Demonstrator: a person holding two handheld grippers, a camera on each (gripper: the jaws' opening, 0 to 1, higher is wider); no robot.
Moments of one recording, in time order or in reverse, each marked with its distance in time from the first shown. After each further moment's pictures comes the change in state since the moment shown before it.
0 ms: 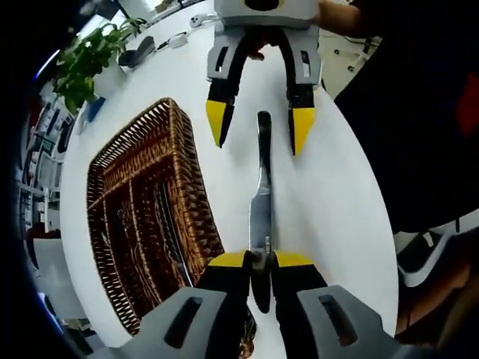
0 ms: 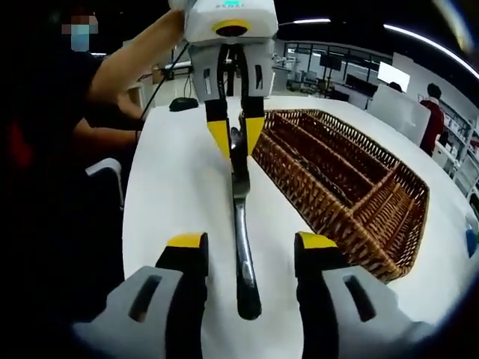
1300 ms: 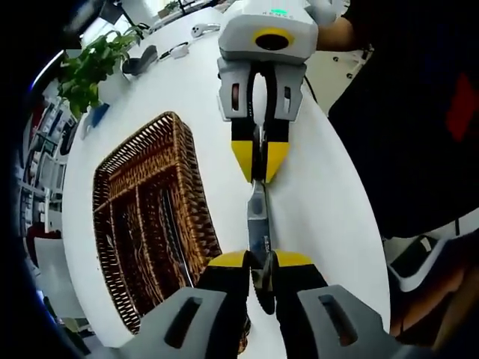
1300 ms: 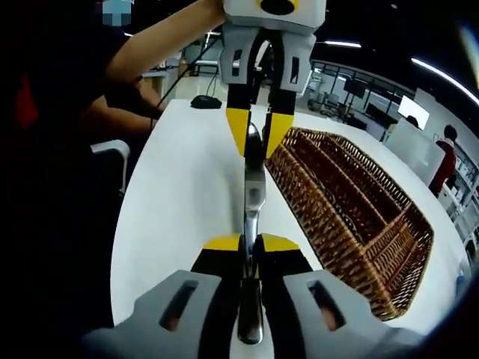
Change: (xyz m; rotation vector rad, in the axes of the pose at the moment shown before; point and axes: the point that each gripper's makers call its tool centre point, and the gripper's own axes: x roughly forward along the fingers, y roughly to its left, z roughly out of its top) left arm -0.018 -0.008 0.006 -0.009 -0.054 0.010; right arm 0.013 0.010 0.018 -0.193 -0.050 0.040
